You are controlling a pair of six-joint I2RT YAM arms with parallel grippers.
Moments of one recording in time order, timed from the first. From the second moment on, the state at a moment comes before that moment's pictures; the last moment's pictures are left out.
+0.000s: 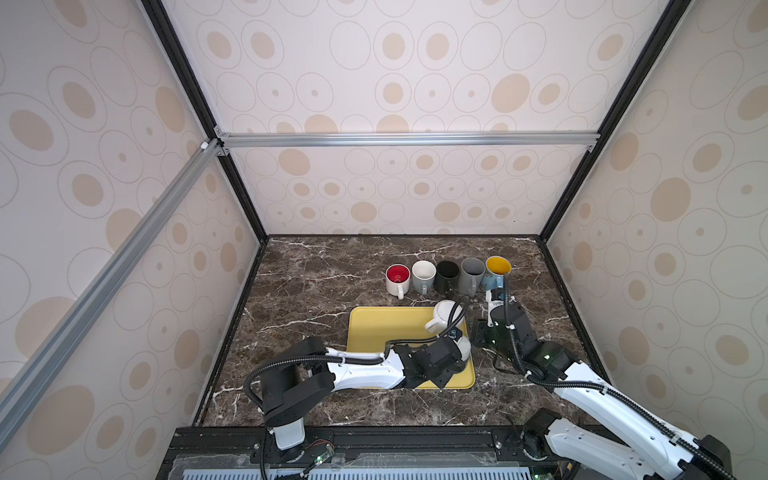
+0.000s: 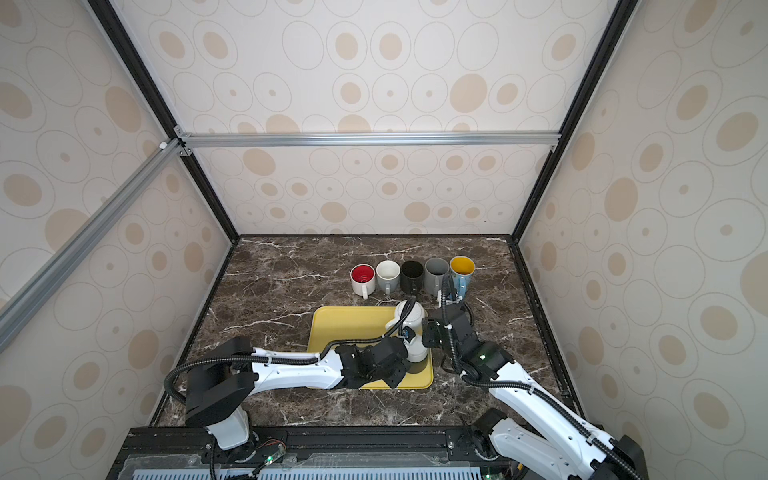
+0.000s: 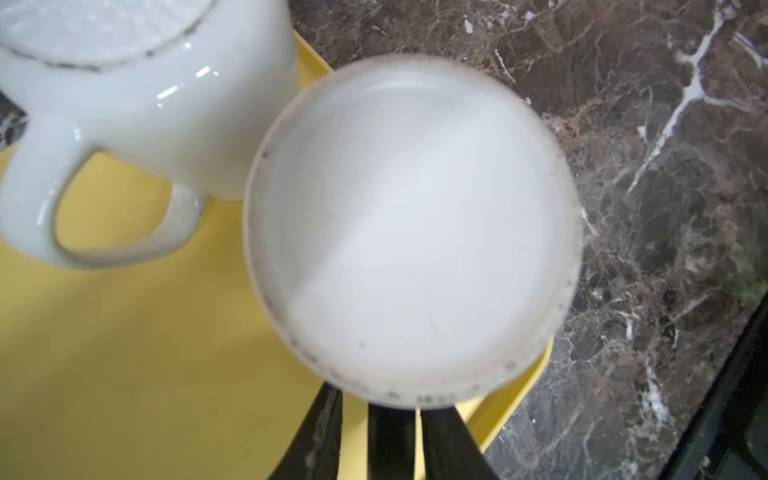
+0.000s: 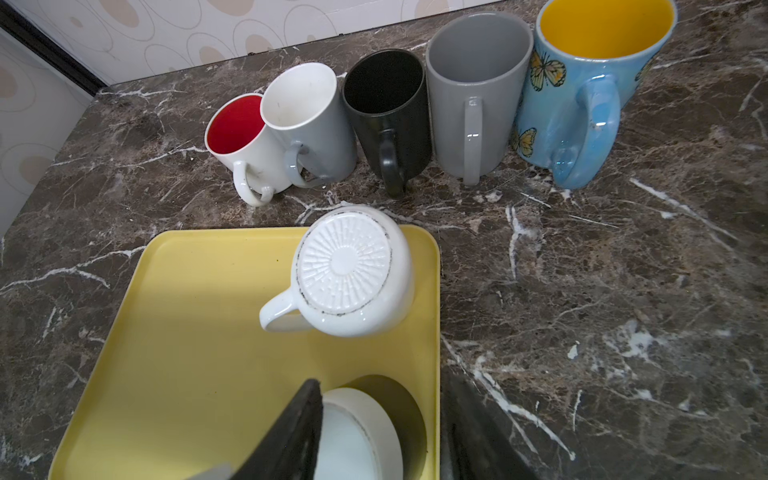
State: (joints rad) left arm -1.20 1.75 1.04 -0.18 -0.21 -0.38; right arm 0.60 0.89 0.66 -0.44 0.26 0.51
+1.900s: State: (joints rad) left arm -1.17 1.40 0.95 -0.18 -0.20 -0.38; right arm 0.53 0.71 0.66 -0.50 0.27 0.47
